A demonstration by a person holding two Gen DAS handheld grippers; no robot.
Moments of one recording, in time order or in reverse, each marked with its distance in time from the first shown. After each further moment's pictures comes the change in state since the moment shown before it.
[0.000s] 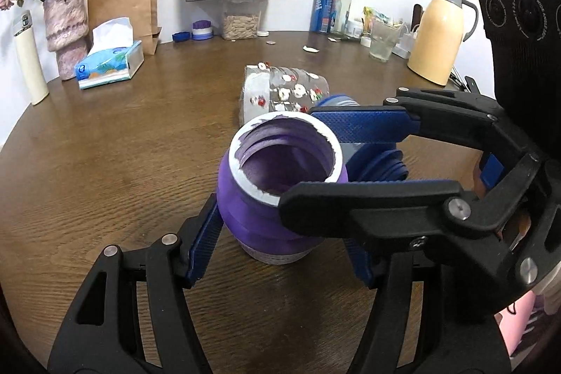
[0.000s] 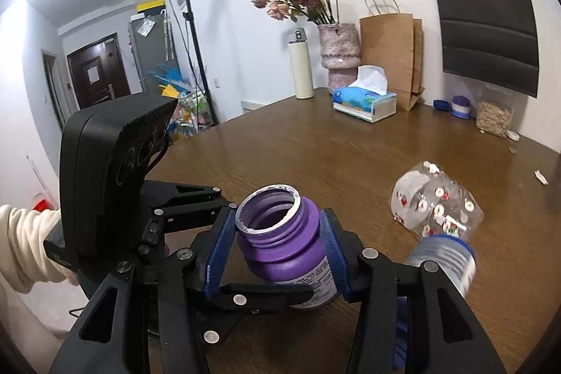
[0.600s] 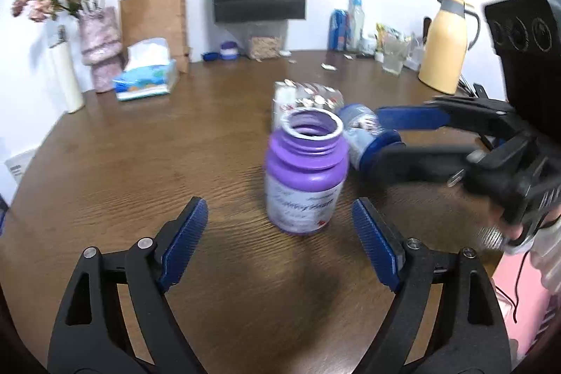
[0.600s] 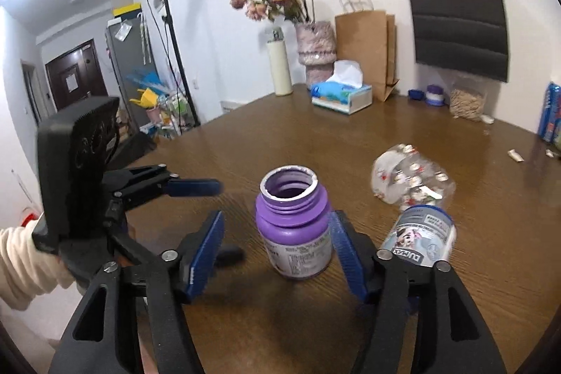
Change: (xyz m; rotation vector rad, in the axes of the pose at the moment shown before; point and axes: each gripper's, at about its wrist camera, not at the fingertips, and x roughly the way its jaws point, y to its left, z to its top) left arm -0.064 0.010 -0.022 0.006 -0.100 0.118; right arm -0.037 0.013 -0.007 0.052 0.007 -0.105
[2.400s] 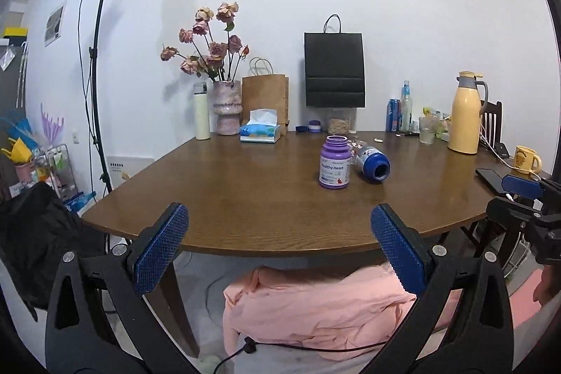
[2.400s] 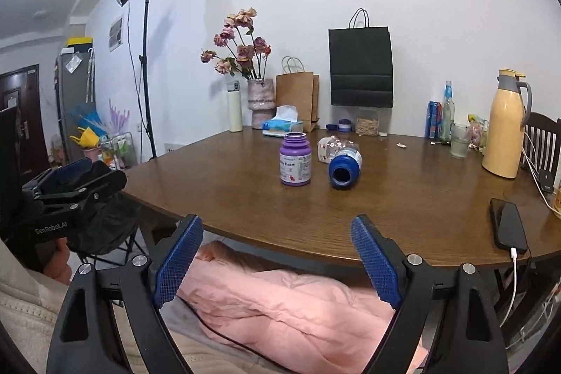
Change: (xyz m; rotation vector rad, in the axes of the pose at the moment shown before) left arm -0.238 -0.084 -0.163 -0.138 -0.391 0.357; right arm -0.198 0.181 -0.160 0.045 -0.251 -0.383
